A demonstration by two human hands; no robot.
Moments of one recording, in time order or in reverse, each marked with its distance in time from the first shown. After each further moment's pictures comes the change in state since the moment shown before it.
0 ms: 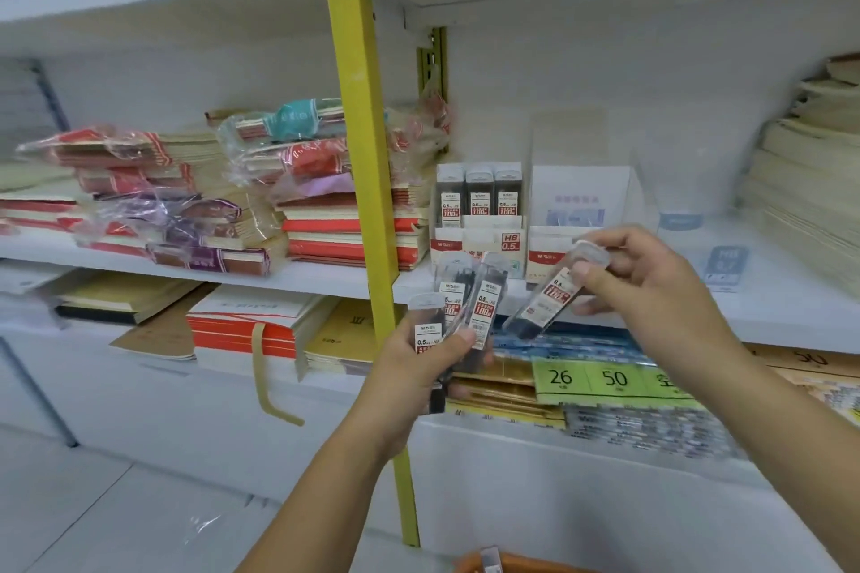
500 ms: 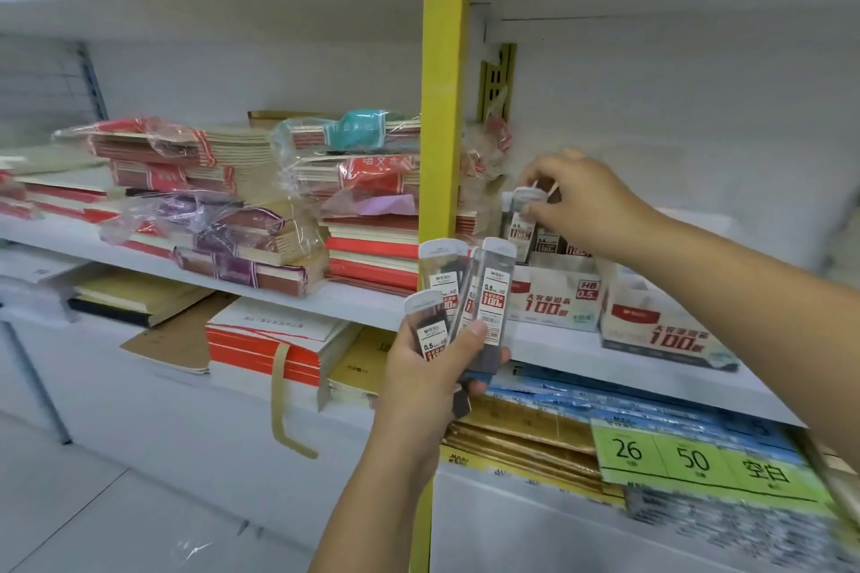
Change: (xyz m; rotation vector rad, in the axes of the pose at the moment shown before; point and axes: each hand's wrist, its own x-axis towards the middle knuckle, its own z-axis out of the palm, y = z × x) left_hand 0.030 0.016 -0.033 -0.221 0.161 0.123; right_hand 0.160 -0.039 0.088 -0.828 -0.191 -0.352
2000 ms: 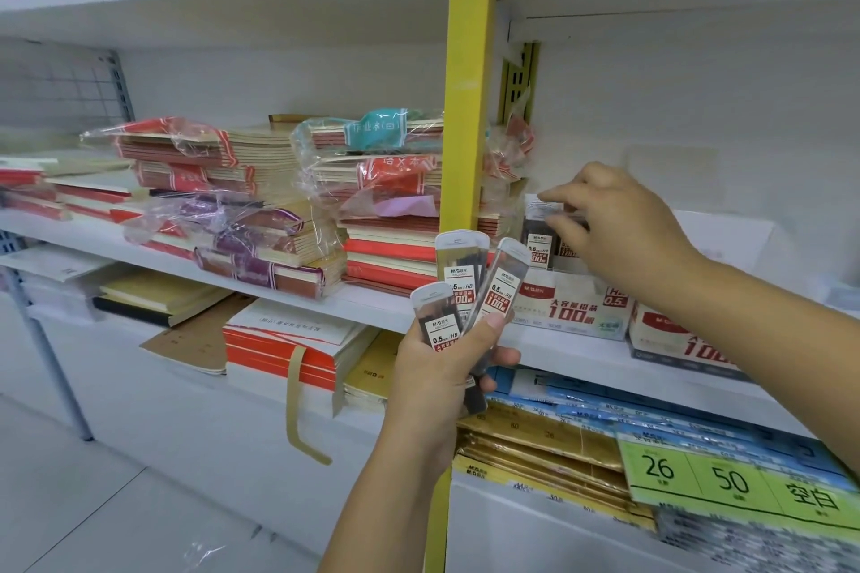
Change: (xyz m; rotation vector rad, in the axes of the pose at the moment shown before) left_hand 0.007 0.010 0.000 -0.046 0.056 0.020; right_hand -0.022 0.000 0.015 -0.280 0.128 -0.074
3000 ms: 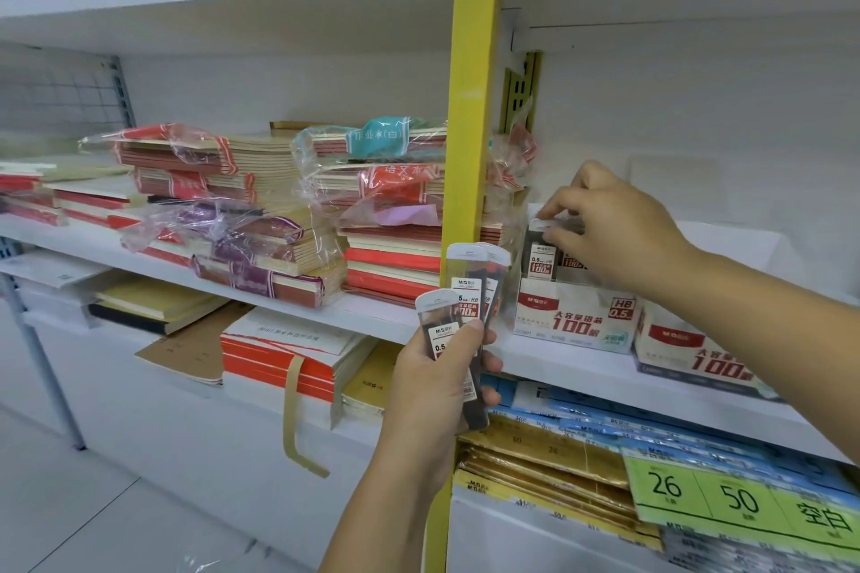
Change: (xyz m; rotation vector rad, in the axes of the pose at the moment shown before) left_hand 0.003 0.003 -0.003 0.081 0.059 -0.071; right_hand 0.018 0.007 0.007 -0.020 -0.068 0.009
